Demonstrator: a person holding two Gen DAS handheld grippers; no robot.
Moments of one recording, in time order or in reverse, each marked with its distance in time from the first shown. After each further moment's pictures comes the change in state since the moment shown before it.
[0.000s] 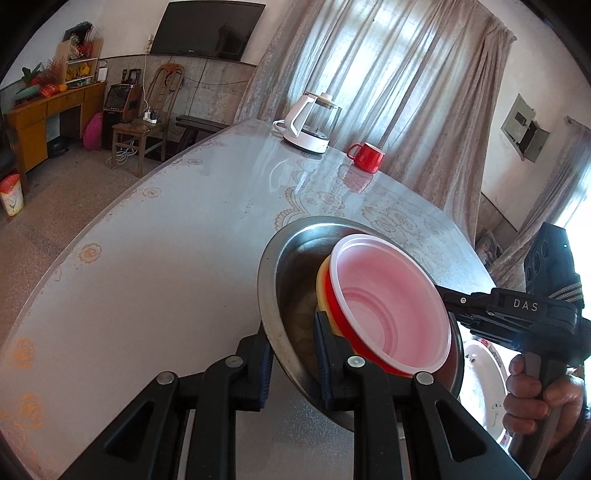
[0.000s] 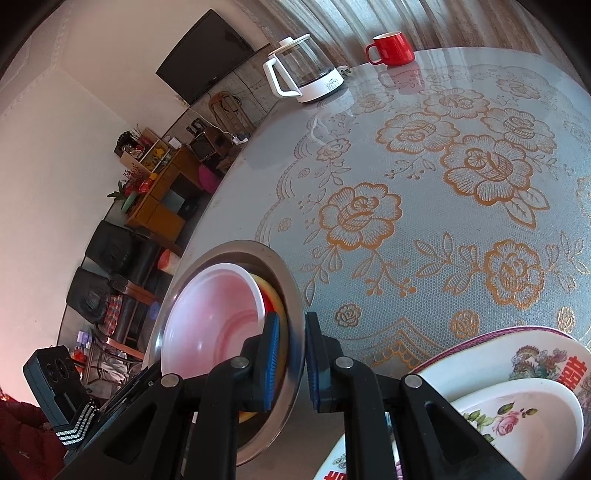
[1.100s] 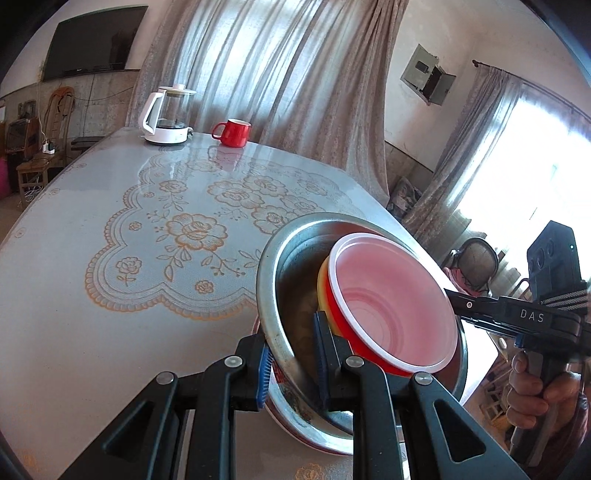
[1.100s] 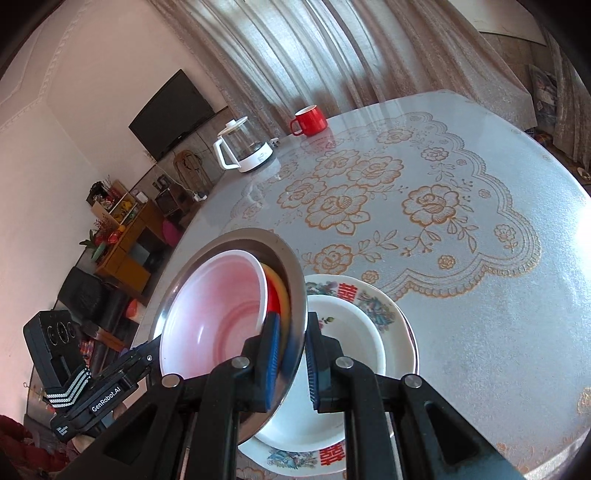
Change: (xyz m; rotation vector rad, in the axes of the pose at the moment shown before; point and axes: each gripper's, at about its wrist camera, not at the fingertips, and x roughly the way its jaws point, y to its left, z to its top) left arm -0.013 -0.141 -0.035 0.262 0.092 -0.297; right arm -0.179 -0.060 -0.073 0.061 -0.233 -0.176
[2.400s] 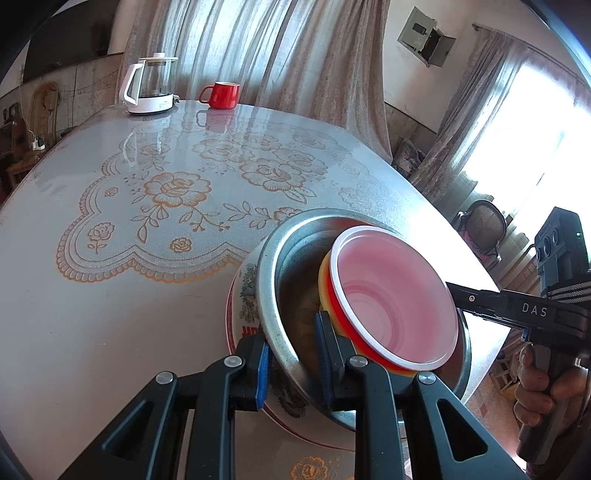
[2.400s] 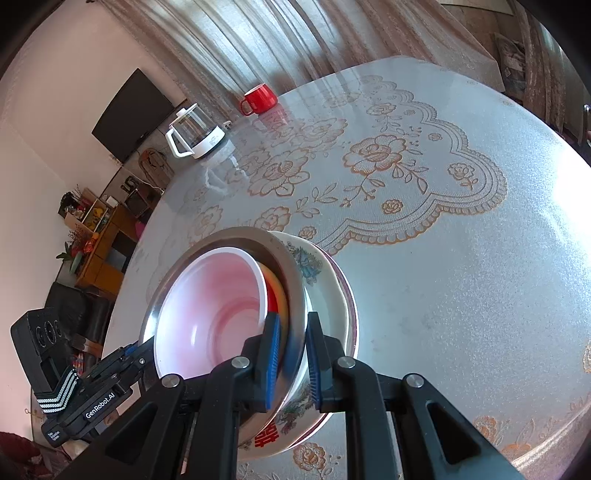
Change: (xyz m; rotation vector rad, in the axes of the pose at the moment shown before) left arm 0.039 -0.010 -0.020 0.049 0.131 0.032; right arm 0.012 -0.046 -0.030 0.108 0.061 -0.086
